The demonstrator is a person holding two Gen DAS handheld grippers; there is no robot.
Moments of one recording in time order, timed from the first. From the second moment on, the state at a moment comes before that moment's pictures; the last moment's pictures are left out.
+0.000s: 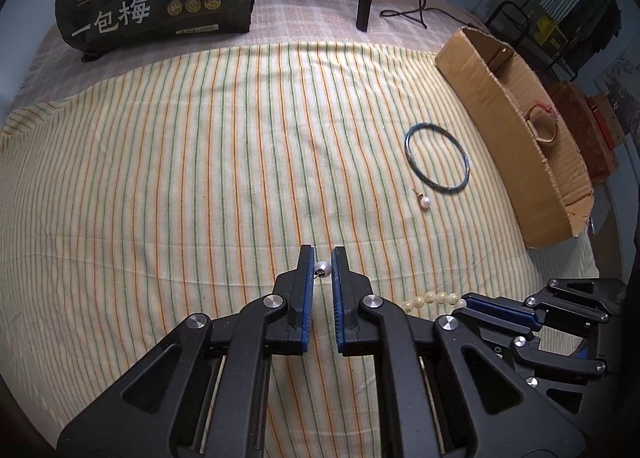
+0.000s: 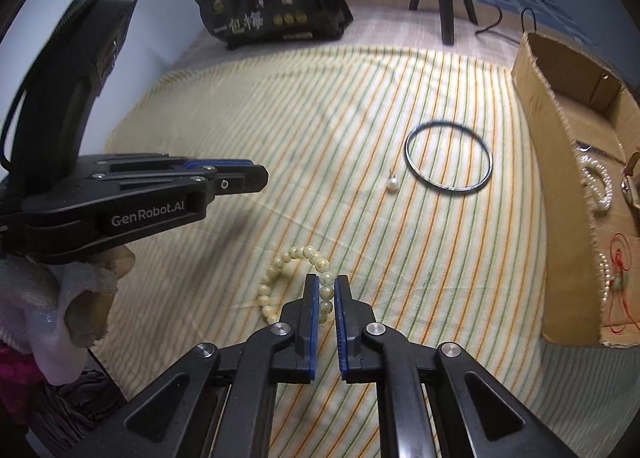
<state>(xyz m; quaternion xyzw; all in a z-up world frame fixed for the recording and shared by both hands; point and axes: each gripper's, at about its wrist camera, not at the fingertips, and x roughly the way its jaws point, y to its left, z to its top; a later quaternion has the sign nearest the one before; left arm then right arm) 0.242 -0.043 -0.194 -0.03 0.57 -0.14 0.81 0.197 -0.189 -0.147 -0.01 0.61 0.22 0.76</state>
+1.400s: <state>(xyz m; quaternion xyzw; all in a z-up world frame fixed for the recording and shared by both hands) 0.228 -0.156 -0.100 -0.04 0.47 -0.24 0.85 0.210 -0.343 -0.029 0.05 0.50 0.10 0.86</state>
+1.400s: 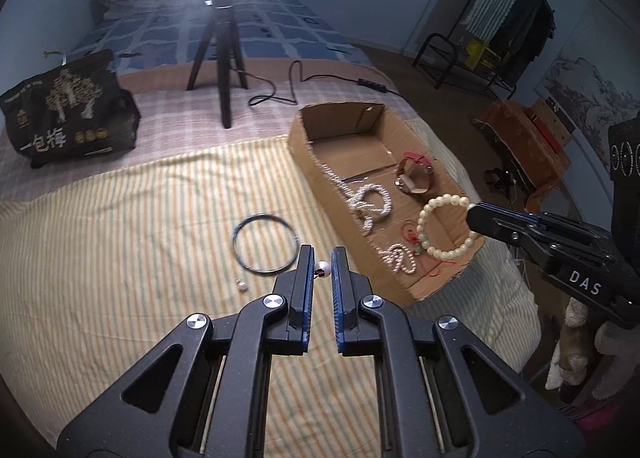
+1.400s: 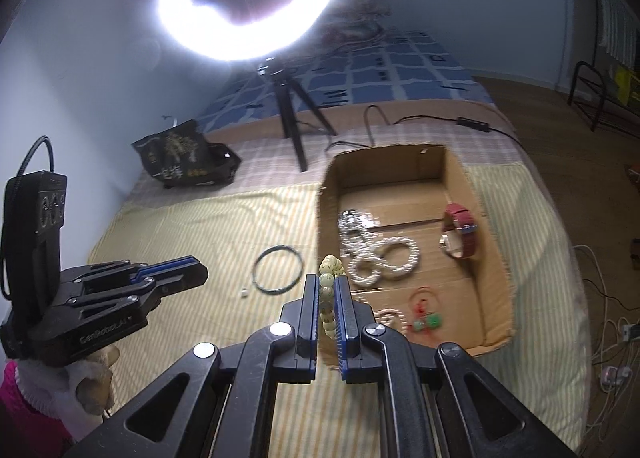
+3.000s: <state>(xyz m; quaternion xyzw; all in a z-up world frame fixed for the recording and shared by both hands) 0.227 -0.261 -0.116 0.02 0.45 -0.27 0.85 0.249 -0.409 -0.049 0.07 0.50 0.03 0.86</state>
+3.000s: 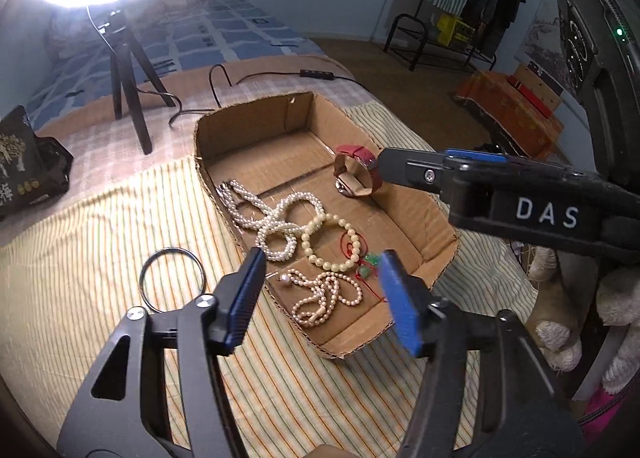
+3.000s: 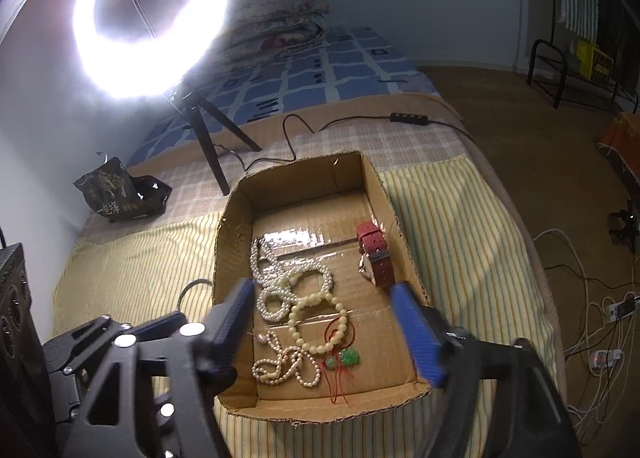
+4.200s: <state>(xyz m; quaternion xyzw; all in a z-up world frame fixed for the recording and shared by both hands) 0.227 -0.204 -0.107 0.03 0.44 -0.24 0.86 0.239 -0.402 -0.030 0.08 0.46 0.03 0.89</state>
